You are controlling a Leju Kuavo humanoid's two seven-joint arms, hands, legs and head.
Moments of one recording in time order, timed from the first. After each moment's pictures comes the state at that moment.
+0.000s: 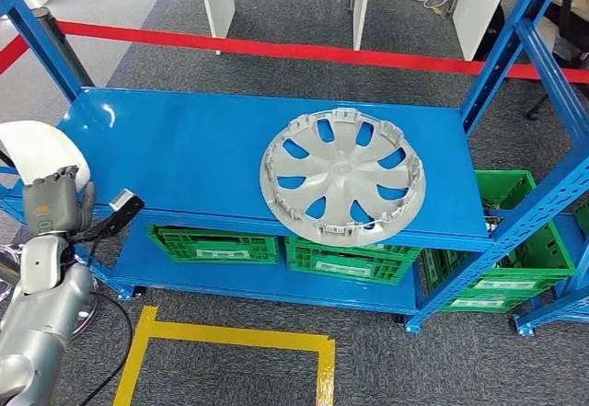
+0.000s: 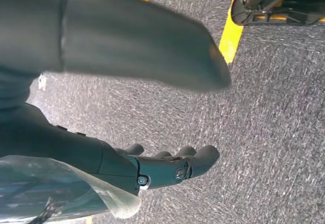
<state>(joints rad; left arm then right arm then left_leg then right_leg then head) -0.44 0.18 0.12 -0.92 -1.49 0.71 -0.04 -0.04 -0.04 0.39 -0.17 -0.04 -0.27 0.05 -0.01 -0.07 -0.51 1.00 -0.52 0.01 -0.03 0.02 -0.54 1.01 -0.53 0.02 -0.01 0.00</state>
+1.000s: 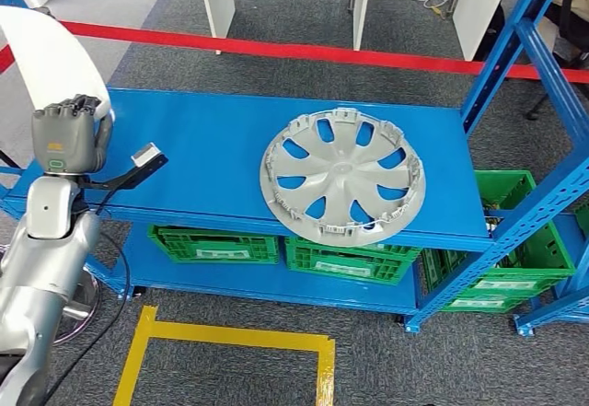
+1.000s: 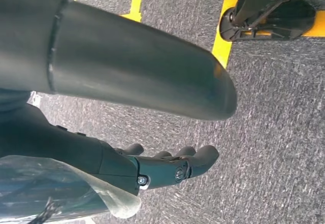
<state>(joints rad) -0.62 0.21 -0.13 -1.04 -1.56 0.71 0.02 -0.04 -0.01 0.34 -0.17 -0.07 -0.27 0.04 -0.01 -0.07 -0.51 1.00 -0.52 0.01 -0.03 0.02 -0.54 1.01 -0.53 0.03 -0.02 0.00</state>
